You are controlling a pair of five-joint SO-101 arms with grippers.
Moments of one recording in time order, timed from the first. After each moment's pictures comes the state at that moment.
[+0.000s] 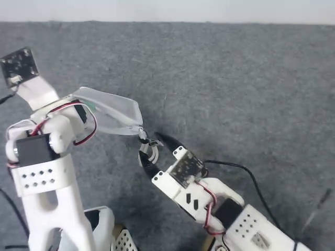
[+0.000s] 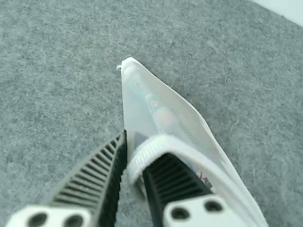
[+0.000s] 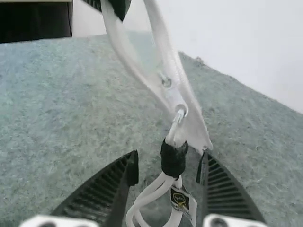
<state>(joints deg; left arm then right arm) -18.3 -42.4 24.7 79.5 19.4 -52.2 -72.8 89.1 8.4 5.1</state>
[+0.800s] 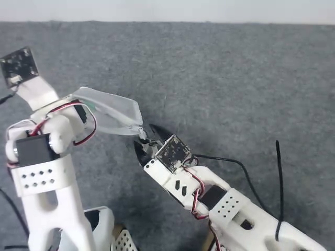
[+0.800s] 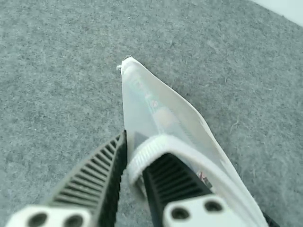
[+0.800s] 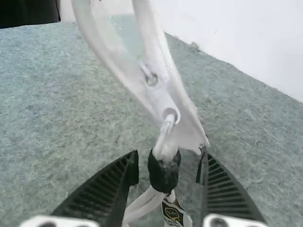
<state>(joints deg) -18.3 -42.4 24.7 79.5 19.4 -50.2 -47.8 82.3 -8.6 5.1</state>
